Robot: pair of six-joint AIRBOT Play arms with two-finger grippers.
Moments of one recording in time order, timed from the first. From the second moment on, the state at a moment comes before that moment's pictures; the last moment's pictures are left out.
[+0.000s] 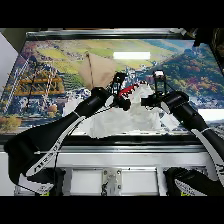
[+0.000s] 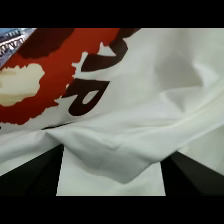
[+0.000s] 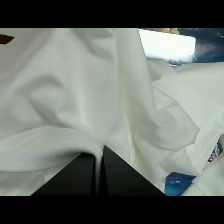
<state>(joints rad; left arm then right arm) -0.74 -1.67 1.44 1.51 -0.81 -1.89 0.35 -1.19 0.95 -1.80 0.74 1.95</state>
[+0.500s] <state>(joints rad) -0.71 -1.70 1.77 1.64 -0.99 -1.86 0.35 -1.17 1.15 -1.79 0.99 1.76</state>
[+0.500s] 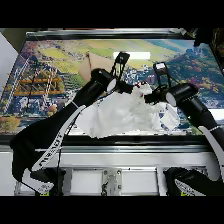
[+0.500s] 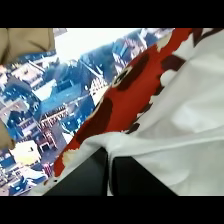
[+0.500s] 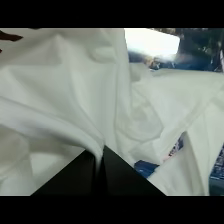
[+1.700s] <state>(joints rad) -0.74 -1.09 1.87 1.52 -1.29 -1.84 0.35 -1.06 1.90 -1.51 1.43 1.48</state>
